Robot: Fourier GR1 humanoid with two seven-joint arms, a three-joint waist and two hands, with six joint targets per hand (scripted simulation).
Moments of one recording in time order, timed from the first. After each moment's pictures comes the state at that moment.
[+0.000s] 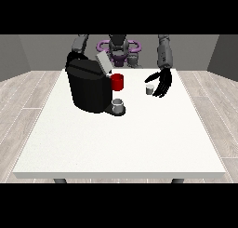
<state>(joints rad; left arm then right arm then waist) -0.52 0.35 0.03 -0.72 -0.43 -0.01 -0.12 -0.21 -0.04 -0.04 -1.38 0.02 -0.14 -0.04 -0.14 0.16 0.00</state>
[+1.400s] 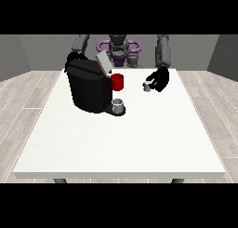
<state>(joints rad) -0.67 0.34 0.00 -0.60 -0.62 0.11 -0.27 -0.21 -0.02 -0.05 -1.34 -0.03 -0.16 -0.05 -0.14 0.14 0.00</state>
